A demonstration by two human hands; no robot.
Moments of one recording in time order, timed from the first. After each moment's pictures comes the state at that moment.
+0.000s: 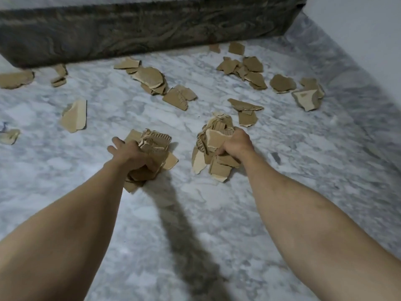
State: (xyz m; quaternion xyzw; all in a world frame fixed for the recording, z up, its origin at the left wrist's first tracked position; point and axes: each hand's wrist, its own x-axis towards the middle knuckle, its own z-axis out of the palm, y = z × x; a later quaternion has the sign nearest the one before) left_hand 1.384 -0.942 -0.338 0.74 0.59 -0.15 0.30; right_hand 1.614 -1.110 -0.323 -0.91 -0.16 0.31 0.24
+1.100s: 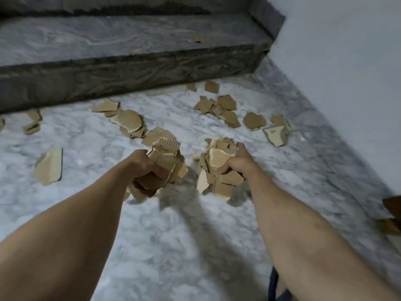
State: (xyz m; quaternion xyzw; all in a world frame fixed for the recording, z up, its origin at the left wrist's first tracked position) left_hand 1.495 -0.907 -0.266 0.68 0.45 -0.07 0.57; right_hand 1.711 -1.106 -0.257 -0.86 -0.06 0.38 0.33
